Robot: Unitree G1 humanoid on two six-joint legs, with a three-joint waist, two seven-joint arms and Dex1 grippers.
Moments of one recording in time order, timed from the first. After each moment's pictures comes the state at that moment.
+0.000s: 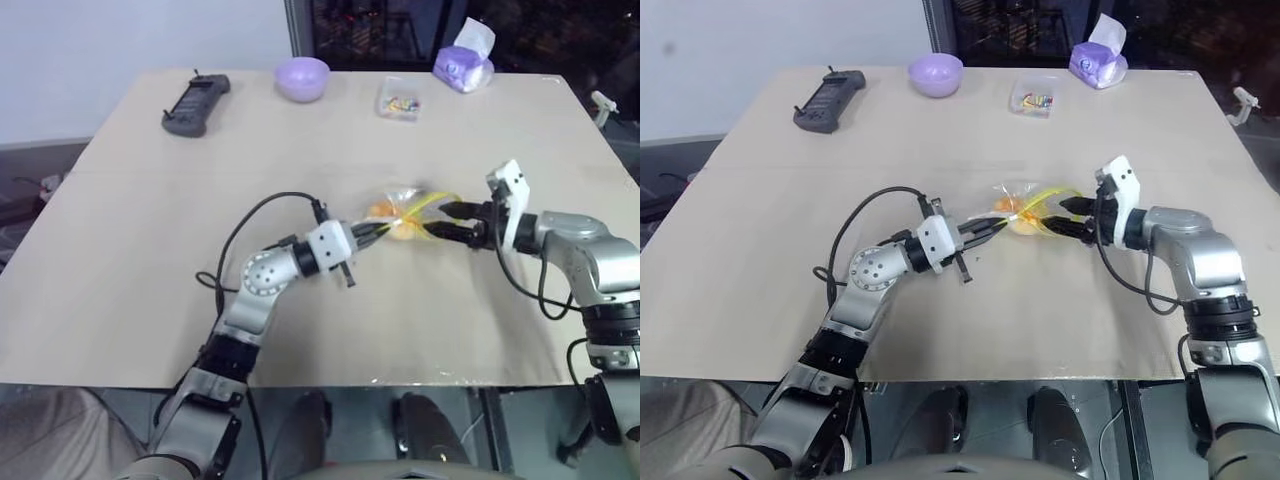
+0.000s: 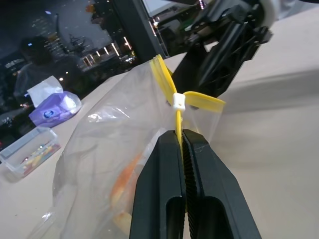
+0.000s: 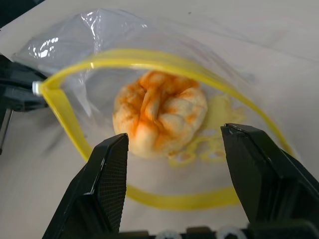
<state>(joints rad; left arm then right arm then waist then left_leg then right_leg) -0.47 0.31 -0.21 0.19 -0.04 -0.34 -0.80 -0.59 -0.61 0.00 0.04 0.43 0.72 0.93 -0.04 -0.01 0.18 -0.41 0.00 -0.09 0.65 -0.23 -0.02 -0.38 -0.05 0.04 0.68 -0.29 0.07</state>
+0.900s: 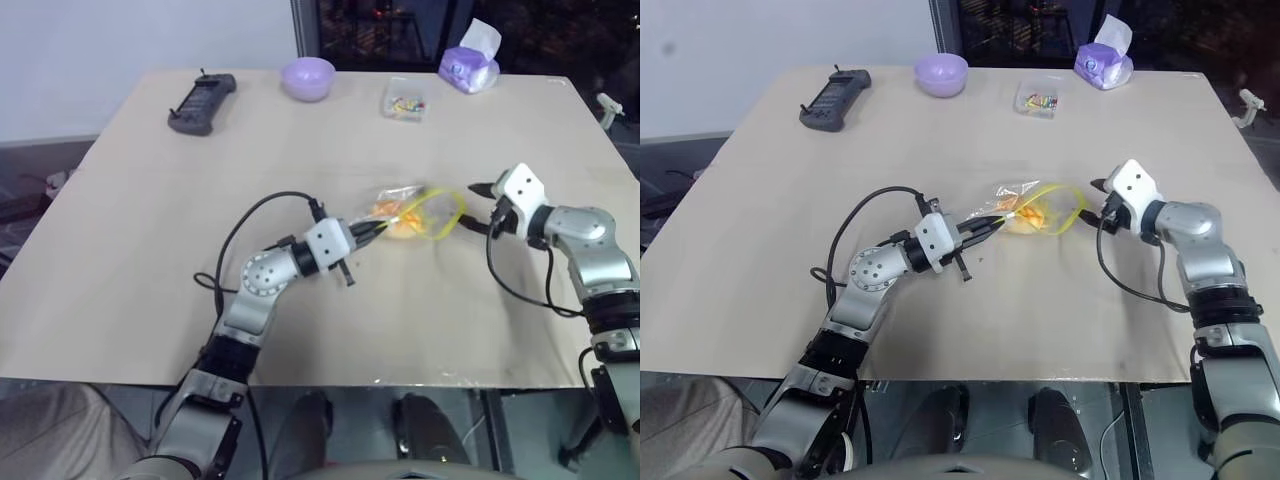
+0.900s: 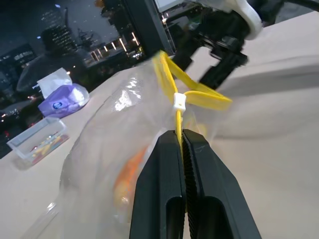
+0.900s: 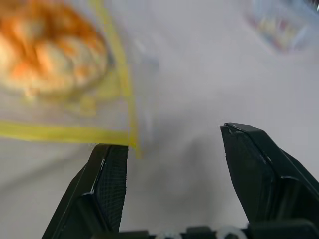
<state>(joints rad) -0.47 0.30 -0.20 0.19 -0.04 -0.32 -0.78 -0.66 -0.64 0.06 0.47 0.05 -0.05 0.88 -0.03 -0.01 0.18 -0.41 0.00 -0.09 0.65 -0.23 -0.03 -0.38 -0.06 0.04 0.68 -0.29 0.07</state>
